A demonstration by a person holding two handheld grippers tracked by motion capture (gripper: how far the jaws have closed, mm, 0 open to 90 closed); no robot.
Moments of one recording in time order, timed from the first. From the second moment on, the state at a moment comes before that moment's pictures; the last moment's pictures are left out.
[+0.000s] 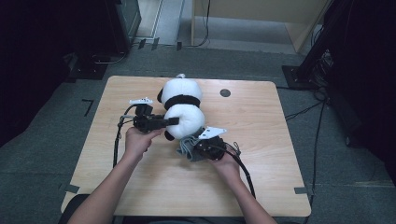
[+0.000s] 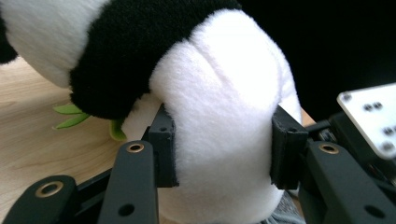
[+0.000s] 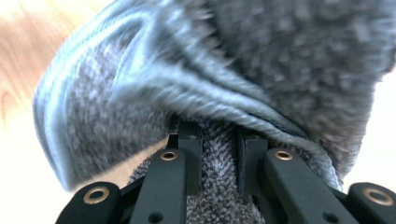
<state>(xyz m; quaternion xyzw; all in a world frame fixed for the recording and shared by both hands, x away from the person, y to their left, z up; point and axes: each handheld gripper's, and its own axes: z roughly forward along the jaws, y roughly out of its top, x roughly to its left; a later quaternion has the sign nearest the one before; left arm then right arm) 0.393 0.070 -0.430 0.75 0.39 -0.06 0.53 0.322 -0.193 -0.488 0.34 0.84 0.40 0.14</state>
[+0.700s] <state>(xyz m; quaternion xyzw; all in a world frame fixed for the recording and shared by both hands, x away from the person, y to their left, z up) 0.390 0.070 -0.435 0.77 0.37 -0.08 0.52 0.346 -0.271 -0.471 0.46 0.76 0.42 0.17</state>
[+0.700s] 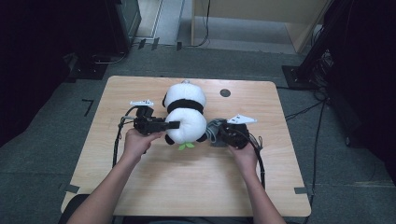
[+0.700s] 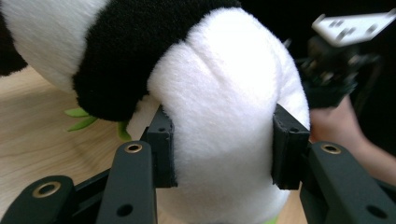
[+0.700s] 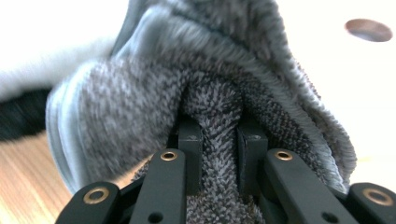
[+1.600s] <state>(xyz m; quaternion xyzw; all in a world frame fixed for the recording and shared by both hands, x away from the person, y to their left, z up) 0.386 0.059 -0.437 0.76 0.39 -0.06 0.51 0.306 -0.193 -0.416 0.33 0.79 0.49 0.14</state>
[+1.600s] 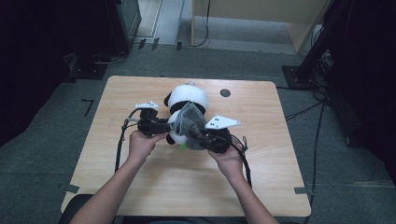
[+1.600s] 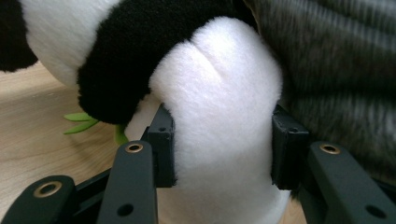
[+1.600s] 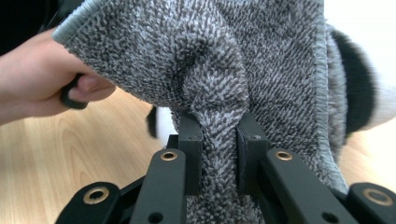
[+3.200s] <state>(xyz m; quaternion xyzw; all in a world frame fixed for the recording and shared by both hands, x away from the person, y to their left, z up) 0.399 0.104 -0.424 0.74 0.40 -0.08 0.54 0.348 -0.263 -0.470 0.45 0.79 0.40 0.13</state>
